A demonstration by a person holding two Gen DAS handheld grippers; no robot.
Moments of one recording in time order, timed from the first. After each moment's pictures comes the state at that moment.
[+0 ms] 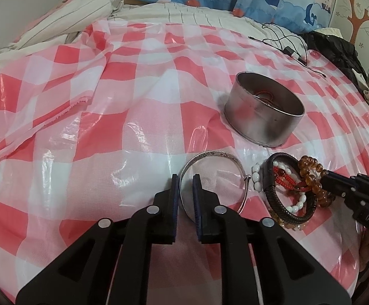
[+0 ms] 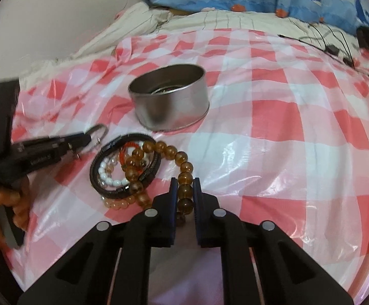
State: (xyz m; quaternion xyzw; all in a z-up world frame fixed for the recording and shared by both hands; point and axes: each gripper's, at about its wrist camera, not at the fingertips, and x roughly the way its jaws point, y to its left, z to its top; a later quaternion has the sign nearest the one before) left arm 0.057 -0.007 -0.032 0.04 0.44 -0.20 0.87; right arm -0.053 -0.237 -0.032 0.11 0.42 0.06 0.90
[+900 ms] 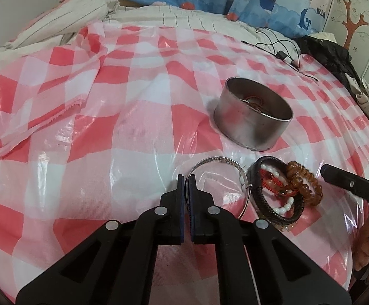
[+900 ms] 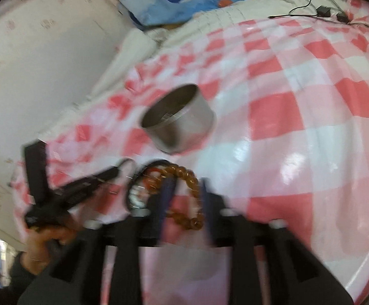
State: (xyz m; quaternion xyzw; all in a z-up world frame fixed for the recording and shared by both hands) left arm 0.054 -0.008 -0.027 0.02 0.44 -0.21 0.87; right arm -0.053 -0.261 -0.023 0.21 0.41 0.09 0.89
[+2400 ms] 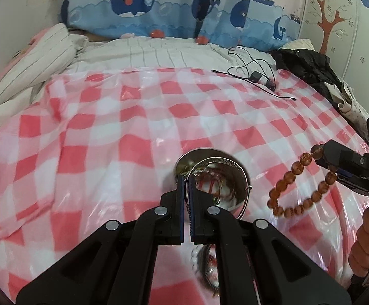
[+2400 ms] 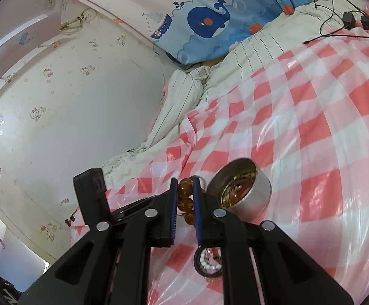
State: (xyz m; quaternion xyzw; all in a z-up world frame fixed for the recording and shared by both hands) left arm 0.094 -0.079 0.041 0.04 0.38 -0.28 0.88; right arm -0.015 -0.307 0.041 0.36 0.27 0.23 0.86
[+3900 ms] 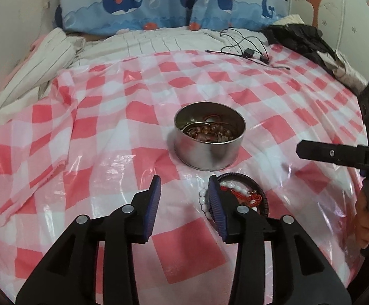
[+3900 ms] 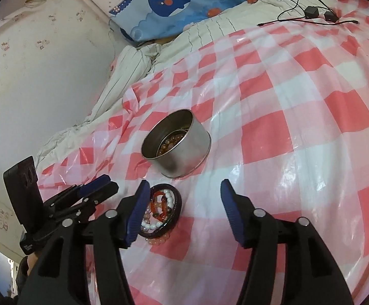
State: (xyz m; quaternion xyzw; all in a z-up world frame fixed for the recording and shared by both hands) left arm 0.028 -0.050 0.019 0.12 0.38 -0.27 0.88; right arm -0.050 -0.281 -0.003 0.28 0.37 0.10 0.88
